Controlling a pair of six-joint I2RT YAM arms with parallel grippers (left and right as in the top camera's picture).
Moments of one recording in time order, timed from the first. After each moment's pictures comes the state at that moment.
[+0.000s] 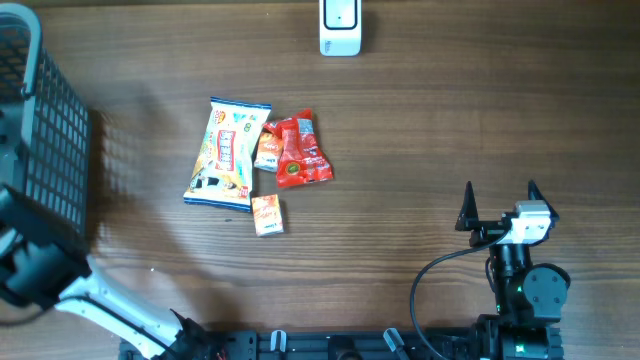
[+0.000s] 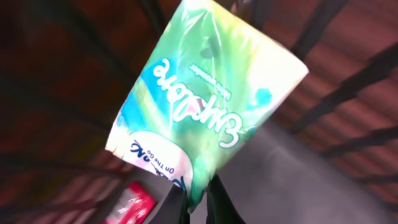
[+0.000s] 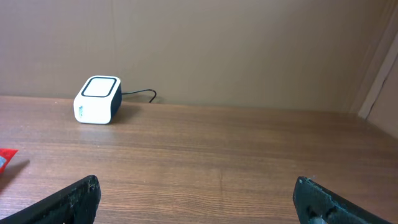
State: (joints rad) left arm 0.74 2.09 1.83 -0.52 -0.13 0.04; right arm -0.07 0.02 0.01 0.00 -0.06 -0.06
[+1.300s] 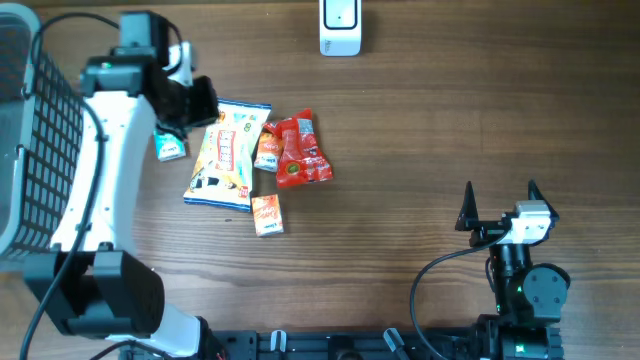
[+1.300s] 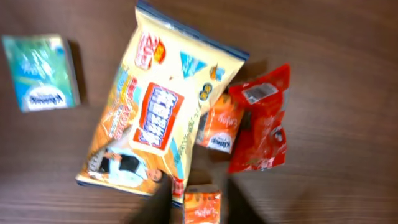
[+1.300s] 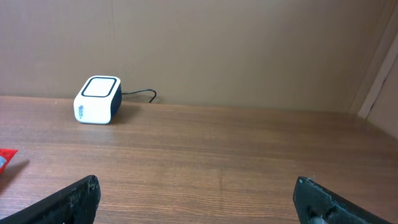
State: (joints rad) left arm -0.01 1.71 1.60 -1.14 0.20 -0.25; right arm -0.07 0.02 0.01 0.00 -0.06 -0.07
